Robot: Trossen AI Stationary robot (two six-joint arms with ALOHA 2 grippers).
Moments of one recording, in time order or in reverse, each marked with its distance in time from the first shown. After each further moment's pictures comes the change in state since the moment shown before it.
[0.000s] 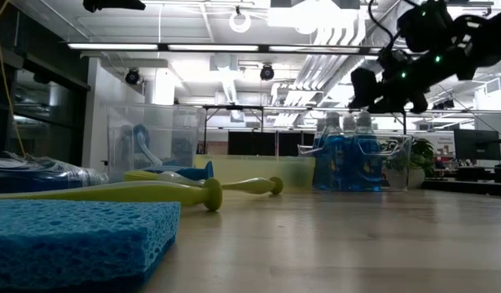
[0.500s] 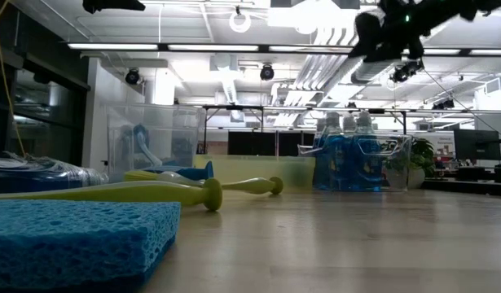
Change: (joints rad) left arm 0.000 0.000 0.000 -0.010 0.020 -0.023; right arm 0.000 -0.151 0.347 -0.396 -0.060 -0.193
